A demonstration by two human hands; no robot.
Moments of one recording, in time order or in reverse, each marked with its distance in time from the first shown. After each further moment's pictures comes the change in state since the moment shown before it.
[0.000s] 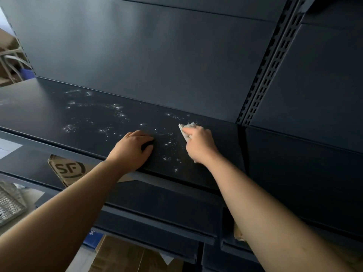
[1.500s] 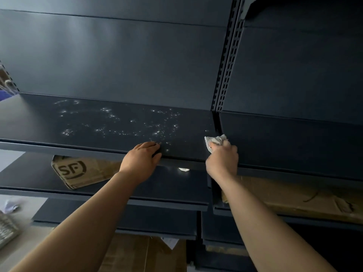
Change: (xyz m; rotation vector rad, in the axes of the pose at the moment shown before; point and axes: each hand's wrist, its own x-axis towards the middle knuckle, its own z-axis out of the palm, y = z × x) left_hand -0.075 0.046 0.003 0.010 -0.093 0.102; right_hand -0.147 0.019 -0.024 -0.187 0.239 0.473
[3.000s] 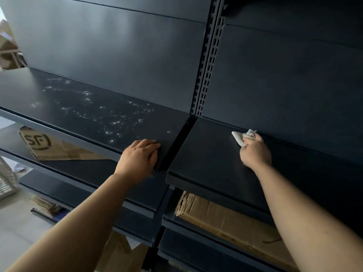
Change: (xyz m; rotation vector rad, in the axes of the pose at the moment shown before) left_hand 0.027 0.161 0.080 0.016 0.284 -0.107; right_hand 0.191 0.228 -0.029 0.108 -0.155 -0.079
